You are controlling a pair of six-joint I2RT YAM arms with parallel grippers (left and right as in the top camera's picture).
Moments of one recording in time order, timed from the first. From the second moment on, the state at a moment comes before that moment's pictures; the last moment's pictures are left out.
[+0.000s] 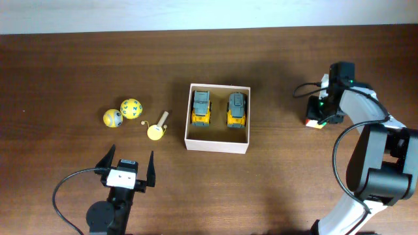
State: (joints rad) left arm -0.02 0.01 0.02 -0.07 0.12 0.16; right arm -0.20 1.96 1.32 -0.73 -0.04 0.03
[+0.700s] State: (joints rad) left arm -0.02 0.01 0.02 -0.07 0.12 0.16; right arm -0.04 1.96 1.89 -1.15 -0.39 0.03
